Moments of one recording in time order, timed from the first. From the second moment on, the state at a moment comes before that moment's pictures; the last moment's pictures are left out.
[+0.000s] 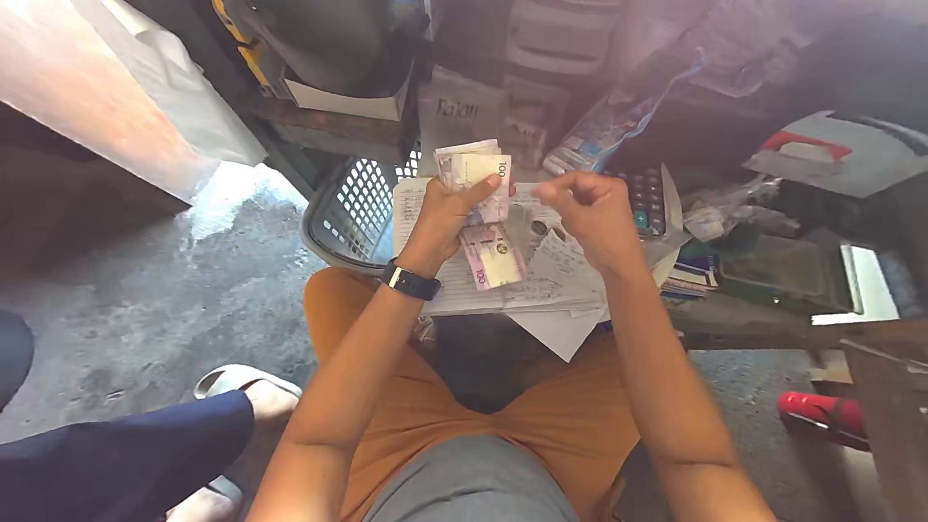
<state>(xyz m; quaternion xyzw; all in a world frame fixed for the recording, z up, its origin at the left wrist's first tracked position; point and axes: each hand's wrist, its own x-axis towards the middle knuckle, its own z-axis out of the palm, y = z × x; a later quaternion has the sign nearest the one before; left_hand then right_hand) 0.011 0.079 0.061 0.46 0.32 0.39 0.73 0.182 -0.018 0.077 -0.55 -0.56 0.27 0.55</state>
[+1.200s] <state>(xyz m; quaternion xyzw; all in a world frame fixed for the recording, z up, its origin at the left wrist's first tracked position) 0.017 0.071 0.064 0.46 0.31 0.43 0.71 0.169 0.011 0.091 -0.58 -0.55 0.23 0.55</state>
